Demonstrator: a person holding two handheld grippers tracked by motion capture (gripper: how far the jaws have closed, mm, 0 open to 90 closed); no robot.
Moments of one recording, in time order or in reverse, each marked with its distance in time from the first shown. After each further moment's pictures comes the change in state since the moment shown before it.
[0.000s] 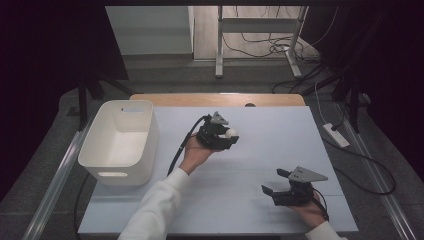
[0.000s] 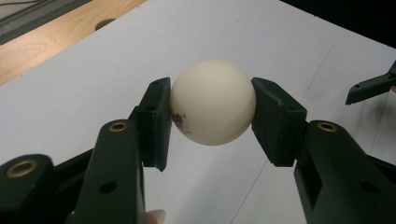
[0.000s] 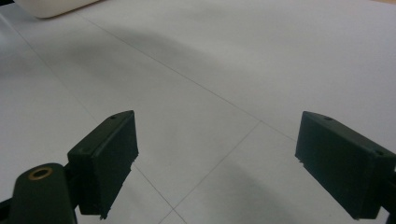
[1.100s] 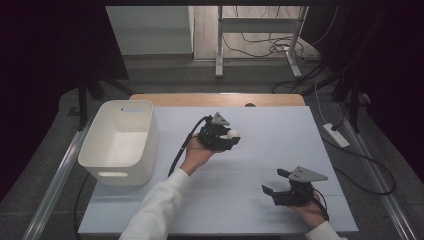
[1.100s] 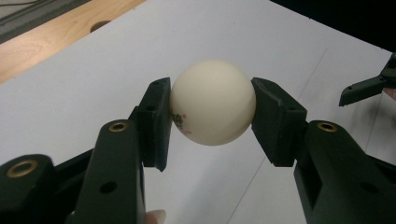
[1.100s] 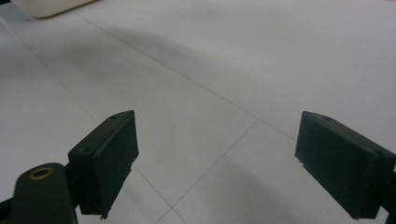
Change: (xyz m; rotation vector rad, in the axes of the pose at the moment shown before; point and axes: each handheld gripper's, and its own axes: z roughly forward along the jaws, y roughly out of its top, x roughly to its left) left arm -0.001 0.001 -0.001 -0.017 -0.005 -0.005; right arm -0.001 0.000 0.000 0.004 -0.006 0.004
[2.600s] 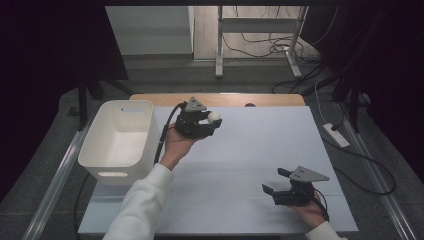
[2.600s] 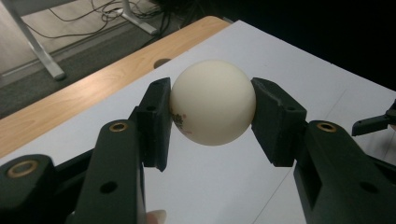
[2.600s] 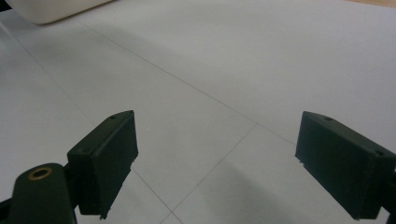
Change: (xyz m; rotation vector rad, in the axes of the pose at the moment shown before) left arm 0.020 0.013 -0.077 -0.116 0.142 -0.037; right arm 0.000 0.001 -0.002 -0.013 -0.007 0.005
